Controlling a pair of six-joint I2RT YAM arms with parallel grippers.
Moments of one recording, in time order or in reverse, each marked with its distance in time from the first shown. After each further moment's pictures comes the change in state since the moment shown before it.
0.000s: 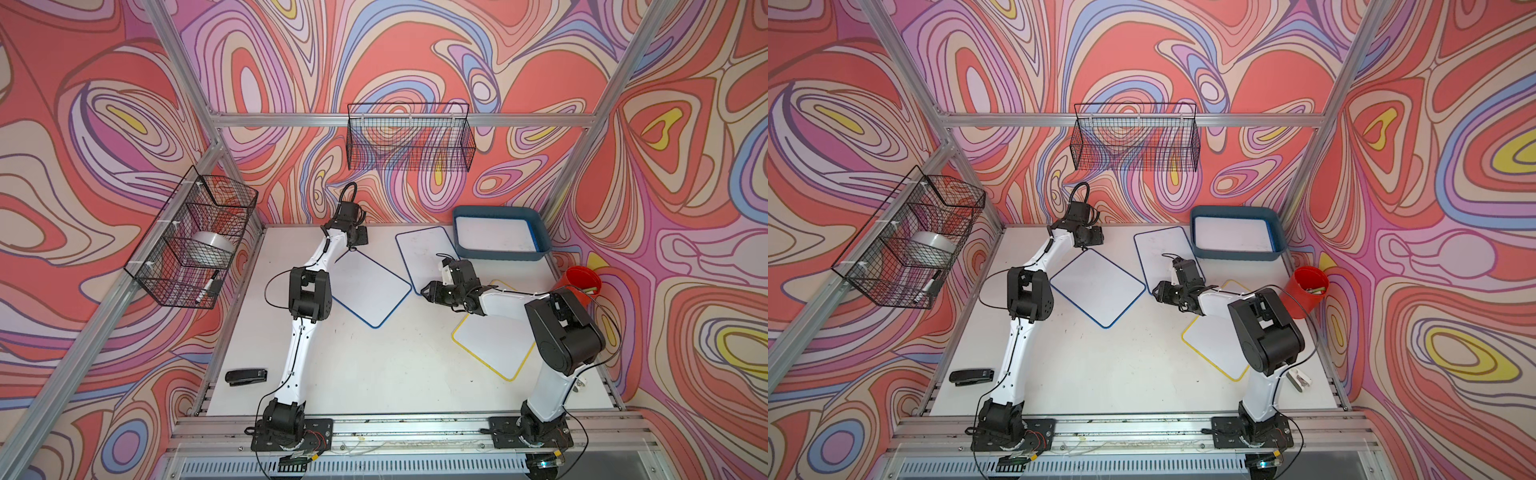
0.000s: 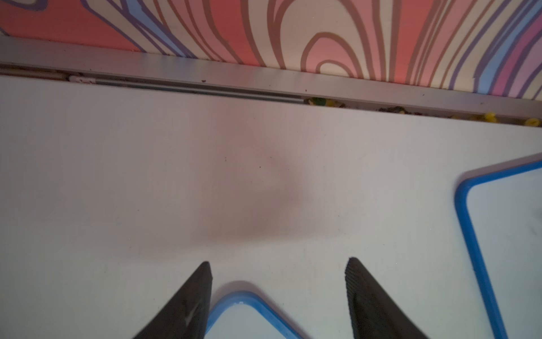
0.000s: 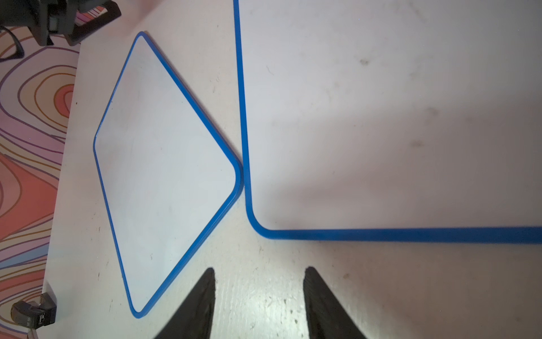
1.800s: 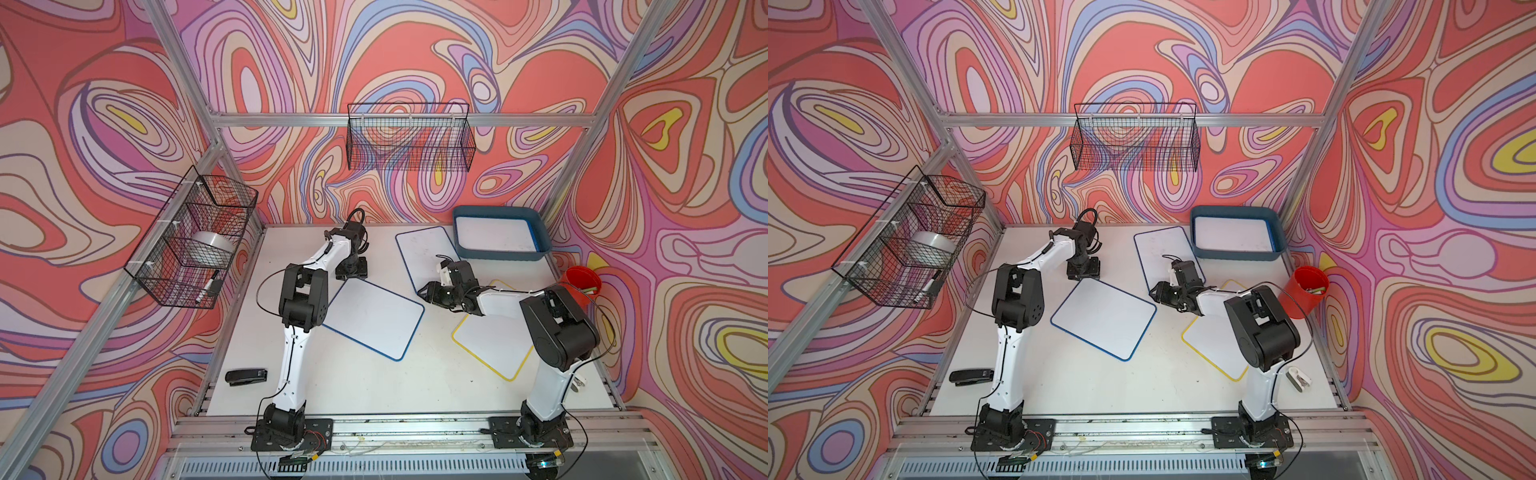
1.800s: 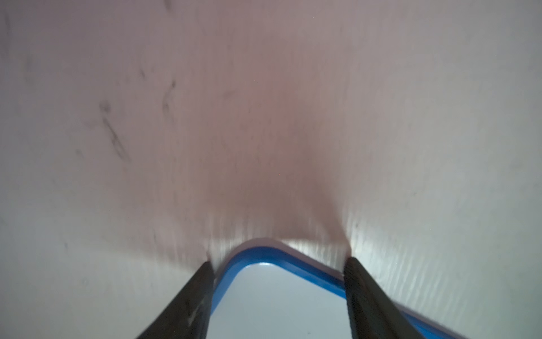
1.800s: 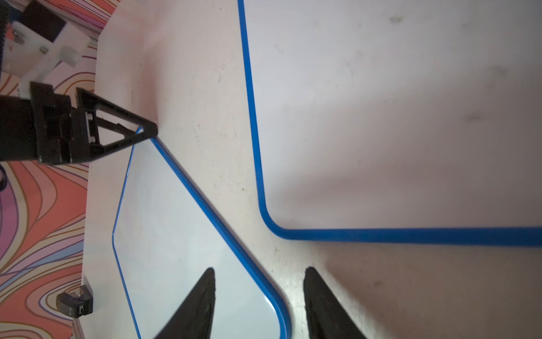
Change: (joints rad) left arm -0.063 -0.331 -0.547 -0.307 0.010 -0.058; right arm 0.000 0.038 0.000 0.047 -0.077 0.094
